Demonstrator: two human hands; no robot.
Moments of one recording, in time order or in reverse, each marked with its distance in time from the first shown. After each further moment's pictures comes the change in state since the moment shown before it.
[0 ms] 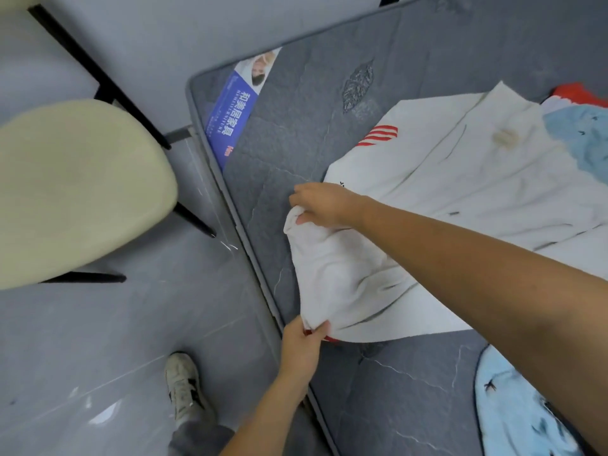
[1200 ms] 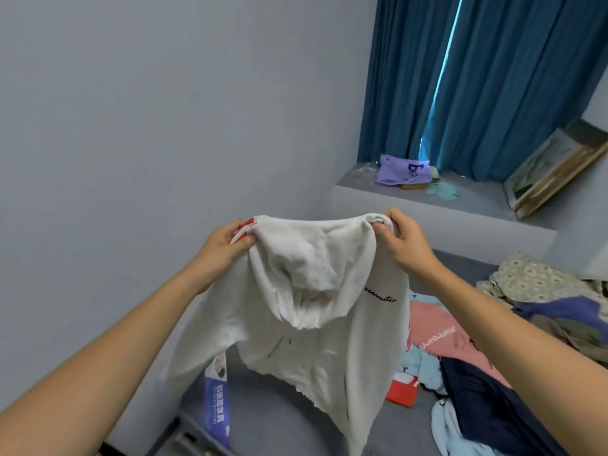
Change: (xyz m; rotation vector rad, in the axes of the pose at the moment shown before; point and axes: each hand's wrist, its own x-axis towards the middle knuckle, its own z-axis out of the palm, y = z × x) left_hand -0.258 0.747 -0.011 0.636 -0.699 1.129; right_hand -0.448 -0.197 -0.460 0.510 1.562 0.683
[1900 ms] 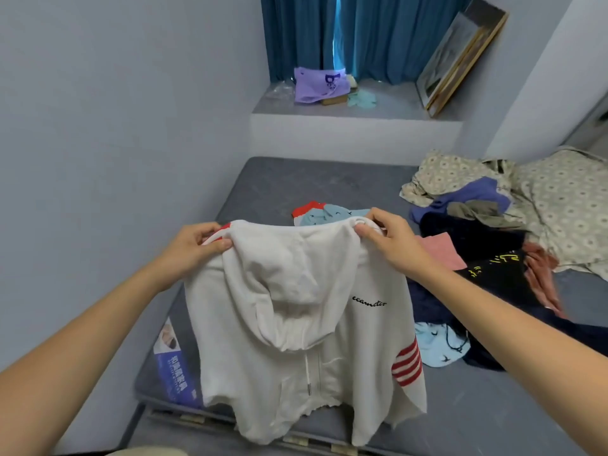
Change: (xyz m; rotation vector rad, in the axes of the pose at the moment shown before) left_hand 0.020 -0.078 0.121 0.113 -0.426 -0.140; right_hand -0.140 0.117 -0.049 -0.067 -0.004 0.284
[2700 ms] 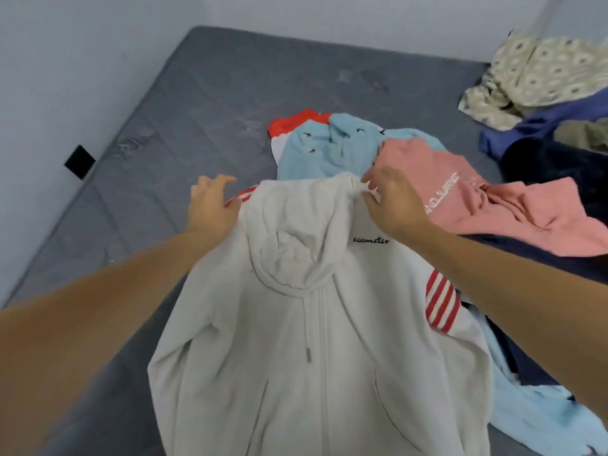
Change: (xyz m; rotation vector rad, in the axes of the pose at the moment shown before) left_hand 0.403 -0.416 0.251 0.413 0.194 -0.143; right_hand 0.235 0.477 0.232 -0.601 0.000 0.115
